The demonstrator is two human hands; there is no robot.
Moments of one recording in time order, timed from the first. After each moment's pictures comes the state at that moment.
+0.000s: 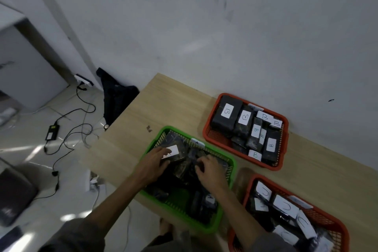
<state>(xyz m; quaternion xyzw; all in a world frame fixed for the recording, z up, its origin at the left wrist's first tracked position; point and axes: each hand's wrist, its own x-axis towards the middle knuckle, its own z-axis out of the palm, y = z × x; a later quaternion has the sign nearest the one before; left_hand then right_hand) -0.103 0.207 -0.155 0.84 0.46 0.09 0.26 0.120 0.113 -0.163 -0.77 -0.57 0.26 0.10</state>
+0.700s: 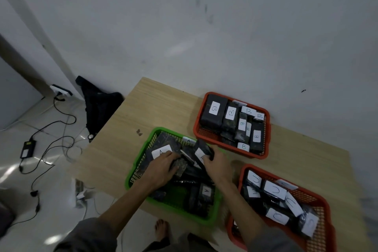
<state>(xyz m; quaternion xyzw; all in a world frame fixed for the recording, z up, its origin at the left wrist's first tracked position) -0.074 0.188 -0.161 0.89 0.37 0.07 0.28 0.127 0.097 -0.122 -0.85 -0.39 0.24 0.26</state>
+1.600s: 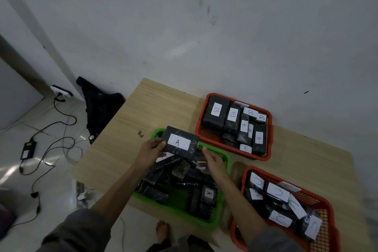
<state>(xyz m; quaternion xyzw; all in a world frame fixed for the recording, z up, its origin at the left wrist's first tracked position) -0.078 0.237 -0.140 0.49 0.53 0.26 0.64 0.122 0.107 -0.136 -0.72 -0.17 0.51 0.43</state>
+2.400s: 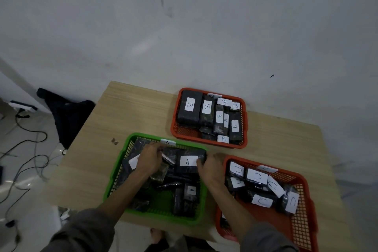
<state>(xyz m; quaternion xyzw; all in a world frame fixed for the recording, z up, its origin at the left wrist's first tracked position) -0.009 0.225 -0.160 0.83 0.43 0.11 0.34 0.158 0.069 -0.160 -0.90 -0.30 0.24 0.21</state>
